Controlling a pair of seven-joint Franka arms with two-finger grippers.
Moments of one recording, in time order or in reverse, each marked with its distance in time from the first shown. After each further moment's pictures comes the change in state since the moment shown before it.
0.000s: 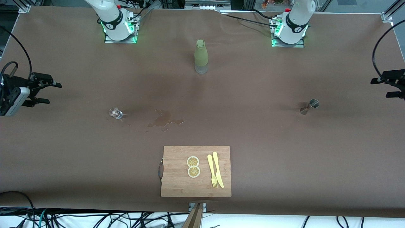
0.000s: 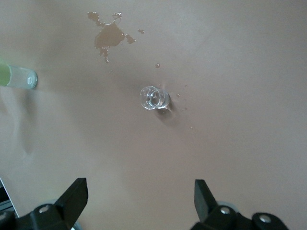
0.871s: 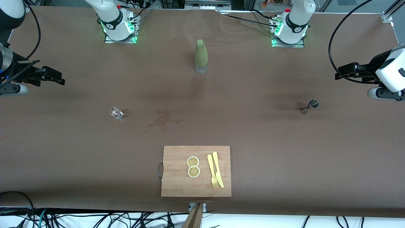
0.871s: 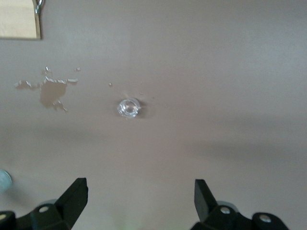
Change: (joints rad) left arm -0.238 -0.176 -0.233 0.031 0.249 0.025 -0.999; right arm 0.023 -0.237 0.241 0.018 -0.364 0.013 1.006
